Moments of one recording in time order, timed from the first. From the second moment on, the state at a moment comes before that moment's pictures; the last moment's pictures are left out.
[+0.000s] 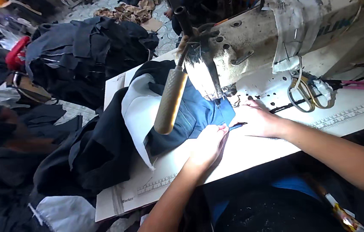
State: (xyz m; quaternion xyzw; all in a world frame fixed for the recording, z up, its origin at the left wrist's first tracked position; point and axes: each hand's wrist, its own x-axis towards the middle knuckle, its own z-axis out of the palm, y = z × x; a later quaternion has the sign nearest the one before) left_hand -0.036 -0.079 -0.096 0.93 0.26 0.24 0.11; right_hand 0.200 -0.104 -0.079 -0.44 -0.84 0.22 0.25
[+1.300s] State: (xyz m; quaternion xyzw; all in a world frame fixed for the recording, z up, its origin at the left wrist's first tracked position) left_hand -0.014 0.016 -0.092 0.88 0.36 0.24 0.17; right_hand 0.262 -0.129 -0.038 -0.70 -0.69 0.06 0.16
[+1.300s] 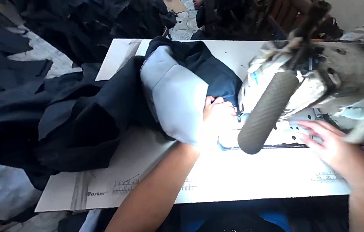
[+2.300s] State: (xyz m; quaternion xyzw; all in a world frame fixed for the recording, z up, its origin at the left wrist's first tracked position) left_hand 0.000 0.073 -0.144 0.81 0.42 0.30 0.27; right_hand 0.216 -0.043 0.025 -0.76 -0.55 0.34 -0.09
